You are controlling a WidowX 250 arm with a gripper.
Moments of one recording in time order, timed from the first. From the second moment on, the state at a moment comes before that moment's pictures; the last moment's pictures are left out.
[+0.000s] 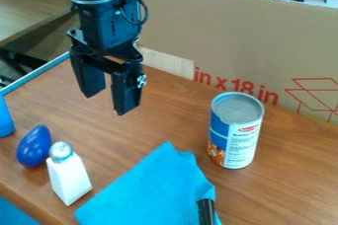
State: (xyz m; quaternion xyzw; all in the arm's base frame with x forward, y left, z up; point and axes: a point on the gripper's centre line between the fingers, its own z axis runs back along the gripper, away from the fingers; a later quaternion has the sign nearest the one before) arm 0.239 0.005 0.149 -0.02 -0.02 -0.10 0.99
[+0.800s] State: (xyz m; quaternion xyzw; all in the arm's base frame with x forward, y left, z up) arm 0.253 -0.137 0.153 -0.04 -0.04 -0.20 0.98
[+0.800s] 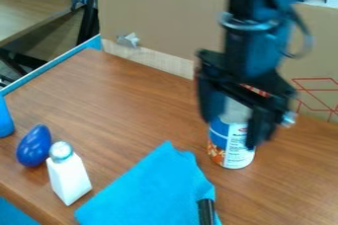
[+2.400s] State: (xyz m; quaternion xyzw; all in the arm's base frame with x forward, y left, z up) arm 0.353 -0.096 0.077 -0.01 0.02 -0.14 0.99
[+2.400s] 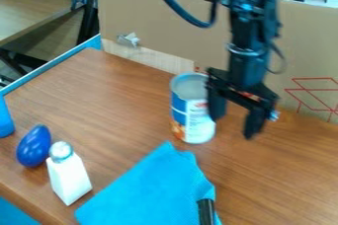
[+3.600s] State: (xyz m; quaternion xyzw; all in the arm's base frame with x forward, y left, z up) arm 0.322 0.023 0.119 0.03 0.02 -0.06 1.00
